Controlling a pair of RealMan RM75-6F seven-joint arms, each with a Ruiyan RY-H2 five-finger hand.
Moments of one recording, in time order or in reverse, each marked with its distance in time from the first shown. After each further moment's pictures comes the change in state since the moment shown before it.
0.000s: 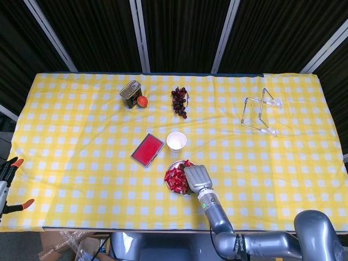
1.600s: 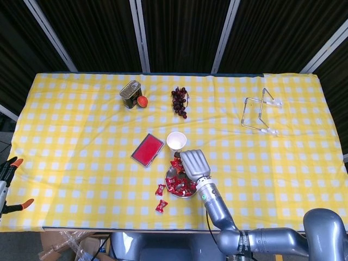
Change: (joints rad) left arm 0.000 0.002 -0.001 0.001 0.003 0.005 -0.008; right arm 0.017 0.067 0.110 -0.072 -0.179 0.057 0.112
